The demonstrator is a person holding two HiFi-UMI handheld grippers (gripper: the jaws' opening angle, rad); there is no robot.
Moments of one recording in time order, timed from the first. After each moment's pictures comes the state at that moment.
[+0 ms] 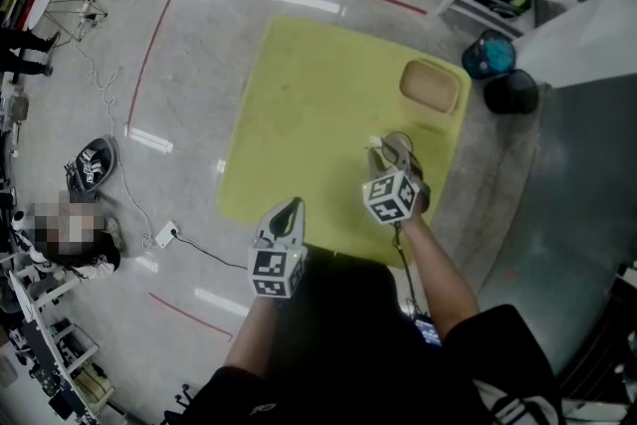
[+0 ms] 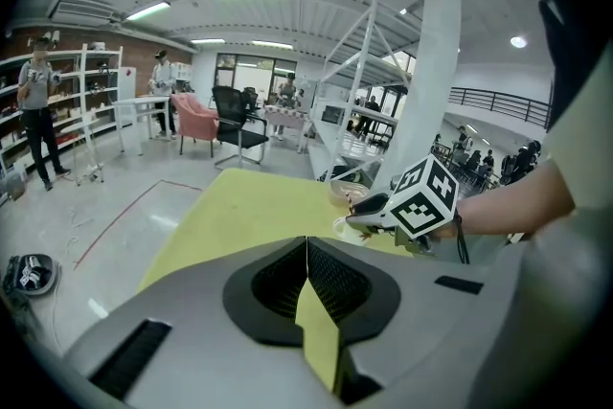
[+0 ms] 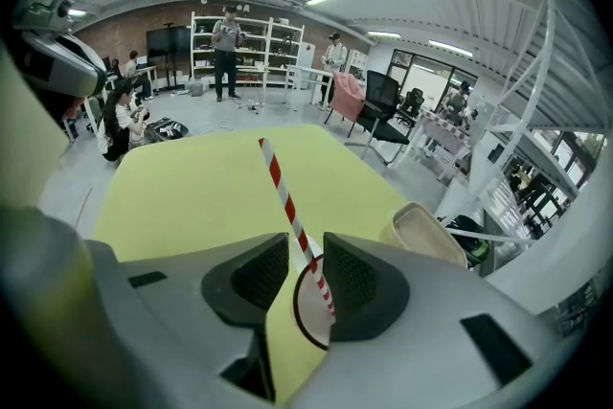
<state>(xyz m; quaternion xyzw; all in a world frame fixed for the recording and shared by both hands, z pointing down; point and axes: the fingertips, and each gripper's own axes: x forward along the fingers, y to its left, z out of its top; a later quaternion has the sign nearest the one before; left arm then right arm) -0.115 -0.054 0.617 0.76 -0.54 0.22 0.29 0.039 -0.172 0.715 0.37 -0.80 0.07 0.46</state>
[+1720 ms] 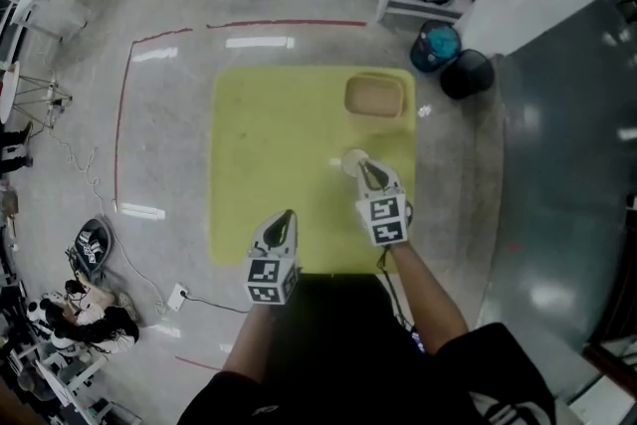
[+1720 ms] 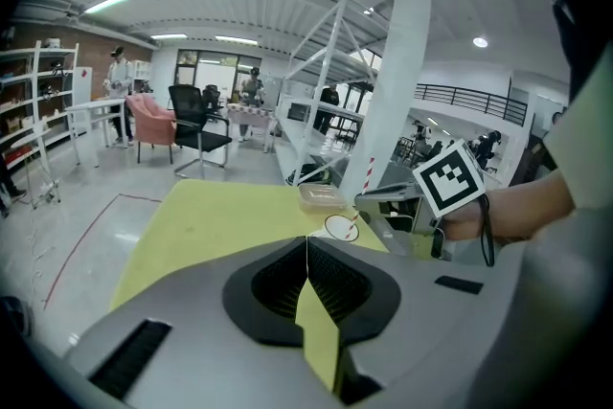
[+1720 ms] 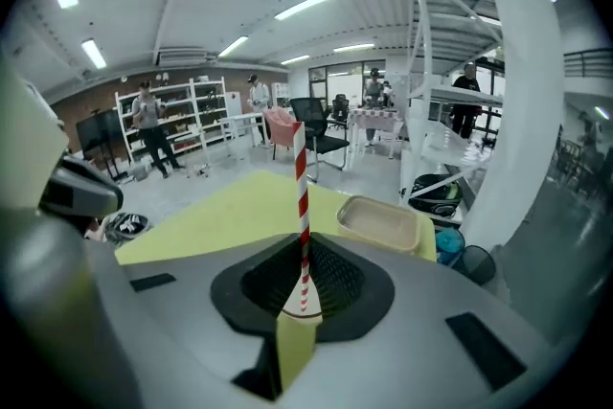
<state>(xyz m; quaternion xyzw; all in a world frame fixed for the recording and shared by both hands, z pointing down) -0.068 -0.098 0.615 0.82 -0.45 0.23 0.27 0.100 -0.173 0.648 0.53 -0.77 0.21 0.28</state>
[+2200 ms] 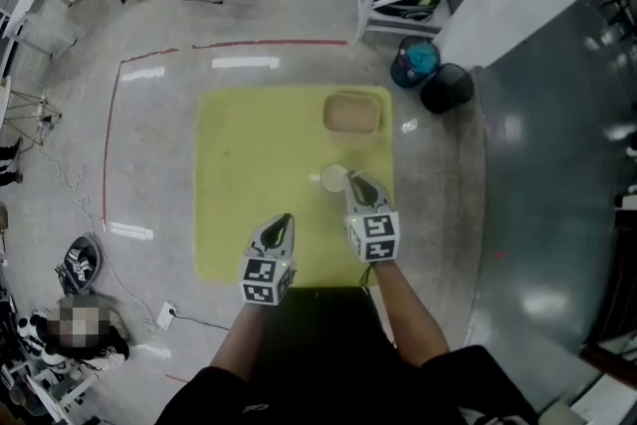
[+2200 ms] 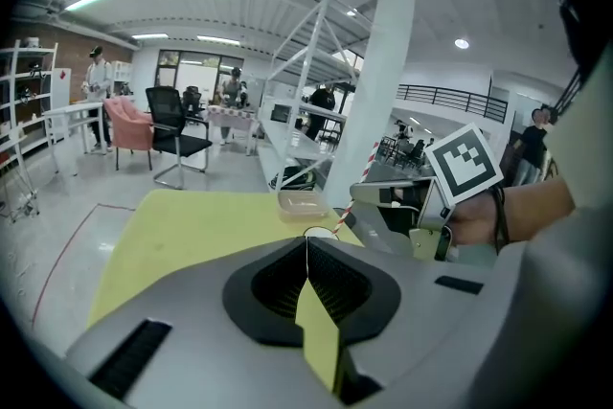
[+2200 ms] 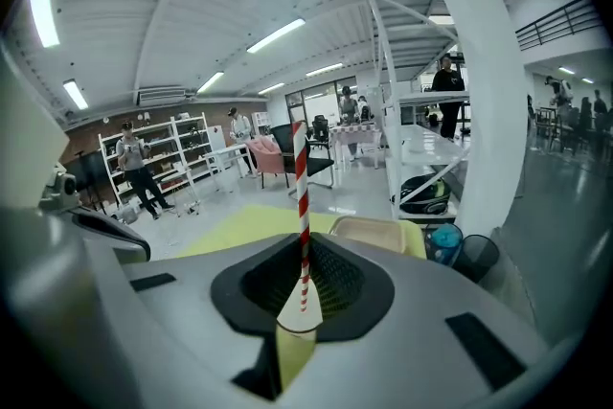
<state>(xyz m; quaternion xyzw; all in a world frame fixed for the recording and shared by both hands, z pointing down) -0.017 -0.113 0.610 0.85 -0.41 0.23 0.25 0.131 -0.173 0.609 0.59 -0.76 0.23 0.18</state>
